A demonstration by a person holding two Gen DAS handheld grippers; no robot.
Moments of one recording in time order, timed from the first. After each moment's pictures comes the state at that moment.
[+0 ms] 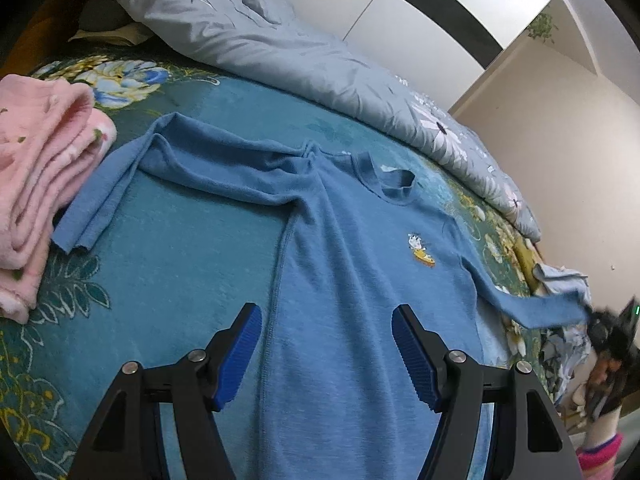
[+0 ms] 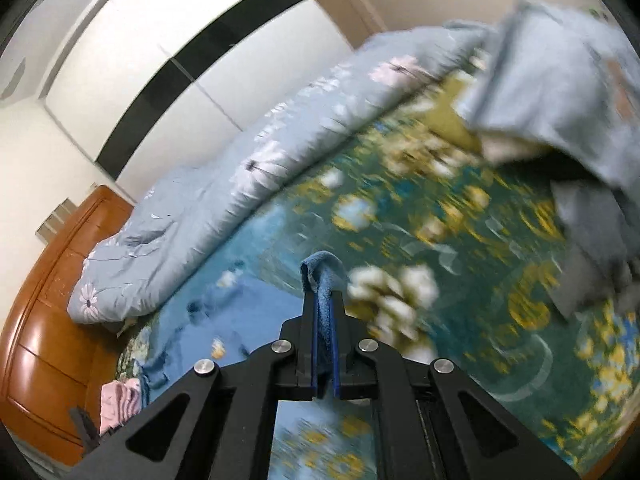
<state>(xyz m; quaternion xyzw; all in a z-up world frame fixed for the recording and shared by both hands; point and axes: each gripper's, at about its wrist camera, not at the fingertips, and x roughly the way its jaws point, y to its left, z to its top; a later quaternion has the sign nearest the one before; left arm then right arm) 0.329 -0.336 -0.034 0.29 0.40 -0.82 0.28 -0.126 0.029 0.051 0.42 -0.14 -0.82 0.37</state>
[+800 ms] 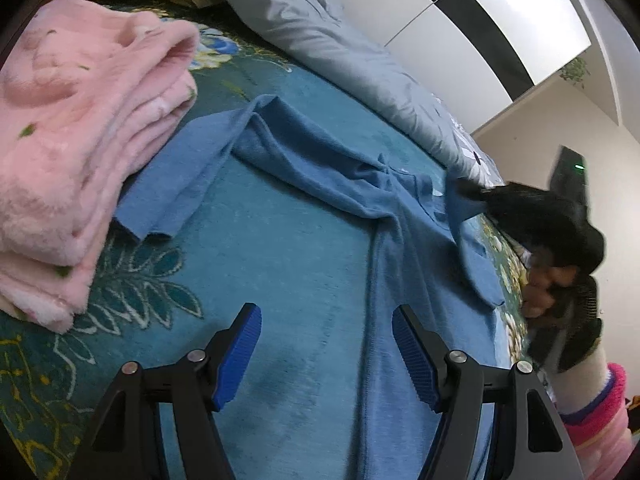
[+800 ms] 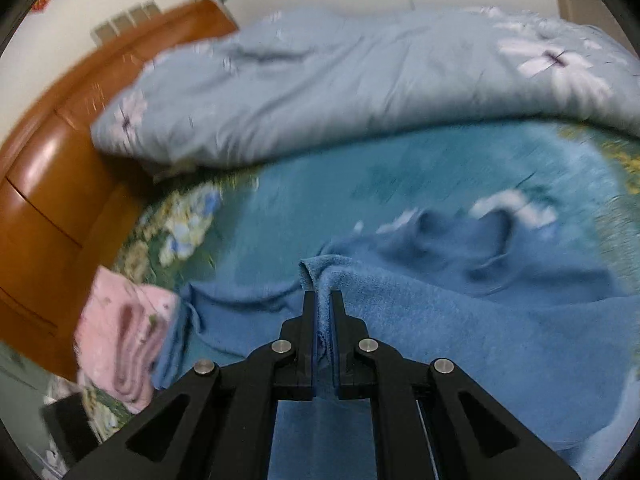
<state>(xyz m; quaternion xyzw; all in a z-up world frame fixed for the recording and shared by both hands) 0.395 -0.392 -0.073 0.27 0.47 -0.79 0.29 0.033 -0.403 -0.035 0.49 0.11 -0.68 0.53</state>
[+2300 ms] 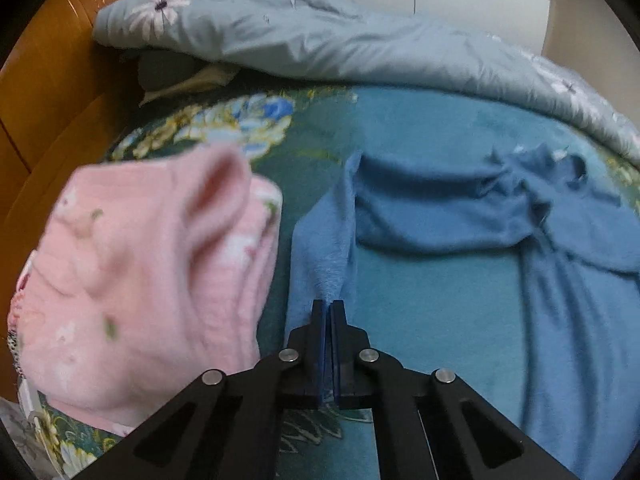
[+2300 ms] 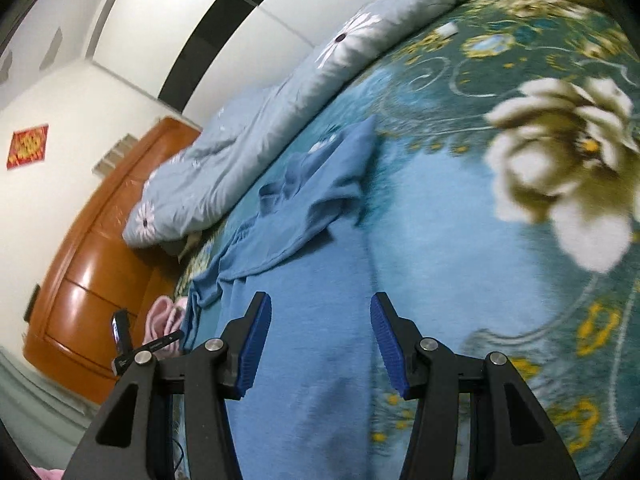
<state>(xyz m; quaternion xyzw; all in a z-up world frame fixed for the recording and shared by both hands) 0.360 -0.442 -0.038 0.43 0.23 -0.75 0.45 -0.033 -0.061 -0.075 0.50 -0.16 -0.69 0.50</state>
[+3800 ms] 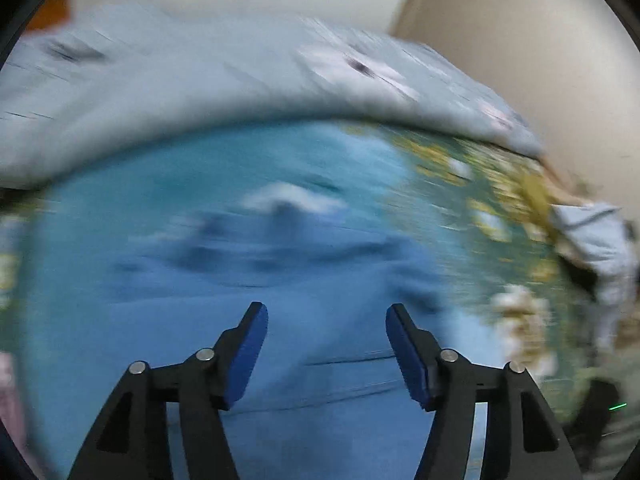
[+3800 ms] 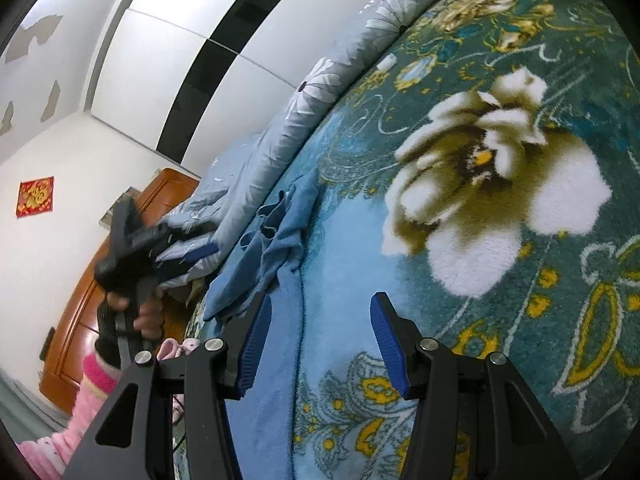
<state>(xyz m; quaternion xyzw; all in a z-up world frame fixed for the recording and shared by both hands) 0.094 -0.375 -0.001 0.42 0.21 -0.84 0.27 -0.064 -0.004 -0.094 0.47 -0.23 -0.70 0.49</state>
